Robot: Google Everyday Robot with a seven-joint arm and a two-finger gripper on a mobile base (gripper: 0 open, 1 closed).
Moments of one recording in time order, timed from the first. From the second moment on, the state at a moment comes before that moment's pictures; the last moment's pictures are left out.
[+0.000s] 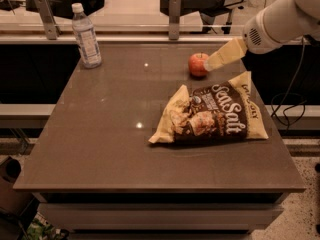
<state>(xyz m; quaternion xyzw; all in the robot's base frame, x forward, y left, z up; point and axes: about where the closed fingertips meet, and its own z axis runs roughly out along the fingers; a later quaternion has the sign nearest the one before) 0.640 -0.203 0.945 -0.27 0.89 0.04 0.36</state>
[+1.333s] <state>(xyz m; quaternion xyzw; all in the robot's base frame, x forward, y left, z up) 0.696 -0.134 0.891 -0.30 0.86 0.14 0.39</state>
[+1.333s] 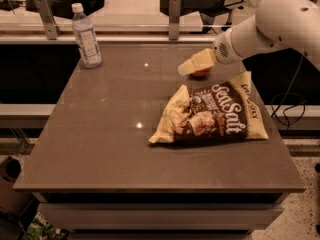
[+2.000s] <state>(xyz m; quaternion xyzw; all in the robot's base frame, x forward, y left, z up) 0.736 -0.128 0.861 -0.31 0.85 0.14 0.41</state>
